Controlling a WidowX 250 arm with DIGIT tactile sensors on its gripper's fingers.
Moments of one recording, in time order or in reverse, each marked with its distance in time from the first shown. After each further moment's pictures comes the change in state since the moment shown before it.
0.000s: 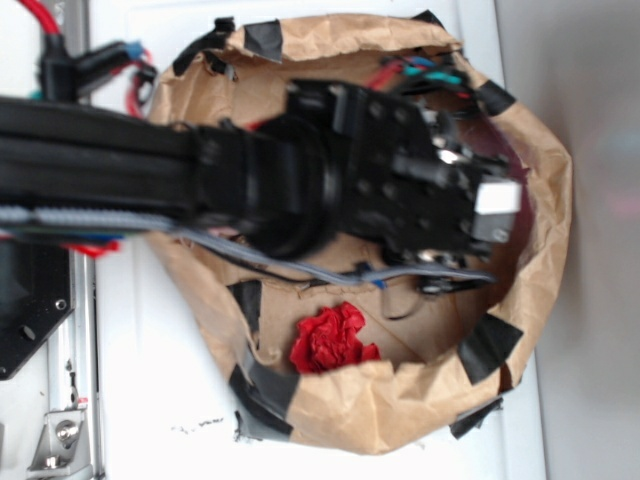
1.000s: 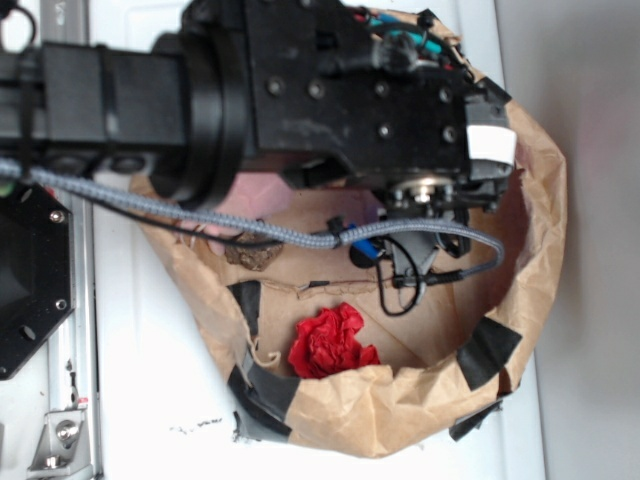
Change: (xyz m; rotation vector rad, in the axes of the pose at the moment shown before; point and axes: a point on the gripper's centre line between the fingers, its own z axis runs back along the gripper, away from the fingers) arm -0.021 0.003 0.060 -0.178 0.056 -0.078
